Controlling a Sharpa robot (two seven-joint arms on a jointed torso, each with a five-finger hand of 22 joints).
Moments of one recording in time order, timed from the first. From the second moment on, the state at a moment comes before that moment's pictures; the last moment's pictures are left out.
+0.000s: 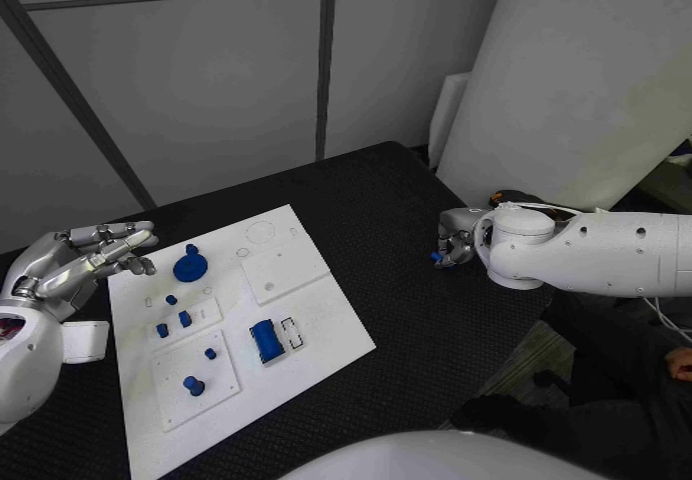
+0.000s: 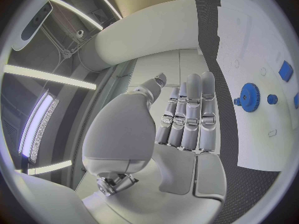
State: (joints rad) left arm 1.10 -0.86 0.09 1.48 -0.21 -0.24 0.29; left_hand 1.32 -0.18 0.38 0.00 0.10 1.05 0.19 0.08 0.07 1.07 0.12 0.29 0.07 1.13 0.04 0.94 0.31 0.20 1.04 0.14 0.56 0.81; right arm 0.99 -1.36 0.01 1.73 -1.53 -0.20 -0.61; right_hand 1.48 -0.10 0.17 0.22 0.13 1.18 0.07 0.17 0.13 1.47 -0.01 1.25 1.31 1.46 -0.07 1.53 1.31 0.10 1.34 0.04 1.26 1.15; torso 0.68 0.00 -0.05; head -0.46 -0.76
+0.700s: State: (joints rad) left arm 1.10 -0.86 0.09 1.48 -0.21 -0.24 0.29; left_hand 1.33 -0.17 0.38 0.00 0.10 1.05 0.19 0.08 0.07 1.07 0.12 0.29 0.07 1.13 0.04 0.94 0.31 0.20 1.04 0.14 0.56 0.81; right arm 0.99 -1.43 0.00 1.87 -1.43 -0.33 -0.61; right_hand 1.43 -0.11 0.39 0.10 0.14 1.19 0.07 0.17 0.03 1.47 -0.01 1.25 1.31 1.47 -0.07 1.53 1.31 0.10 1.34 0.04 1.27 1.16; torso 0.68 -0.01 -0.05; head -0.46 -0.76
